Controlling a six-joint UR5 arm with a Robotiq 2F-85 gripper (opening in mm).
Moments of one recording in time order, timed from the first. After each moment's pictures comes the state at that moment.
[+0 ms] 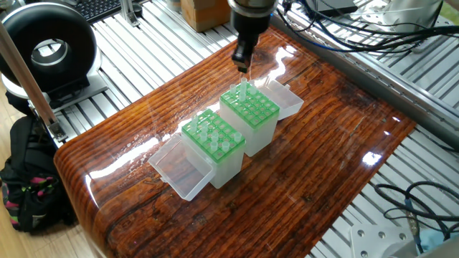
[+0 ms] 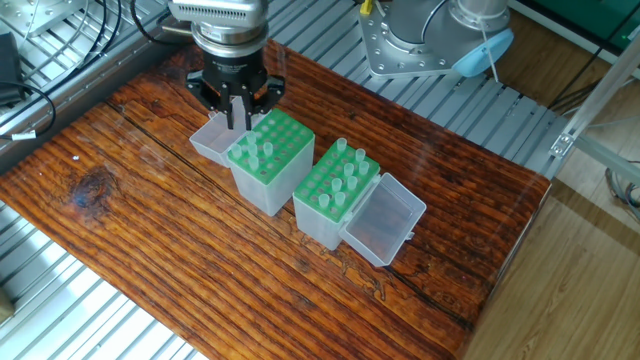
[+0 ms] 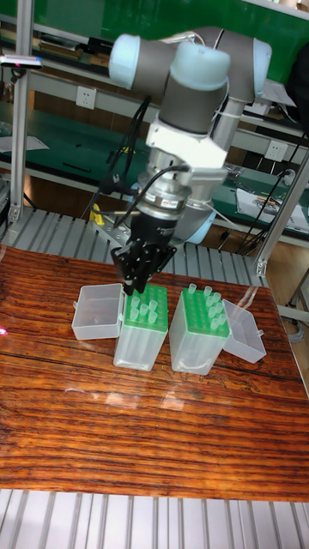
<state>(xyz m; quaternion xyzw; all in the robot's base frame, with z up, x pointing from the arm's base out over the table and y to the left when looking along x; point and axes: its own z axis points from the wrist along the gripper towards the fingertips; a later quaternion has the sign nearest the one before) 0.501 -0.029 0.165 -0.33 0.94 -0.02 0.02</state>
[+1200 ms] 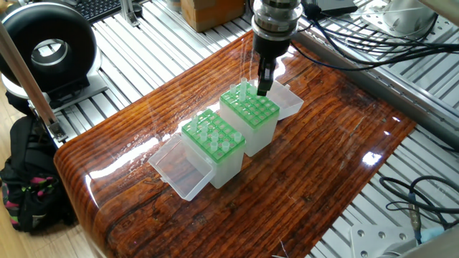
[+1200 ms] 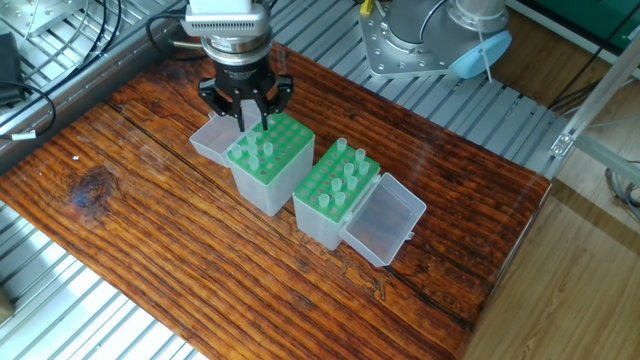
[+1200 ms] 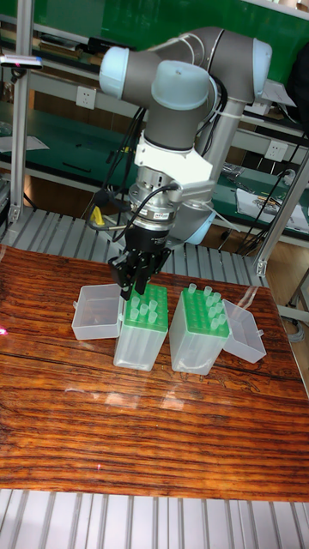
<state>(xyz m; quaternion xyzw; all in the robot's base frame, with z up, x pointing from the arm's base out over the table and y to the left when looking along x) 0.482 -0.018 0.145 -0.36 0.93 0.02 0.01</state>
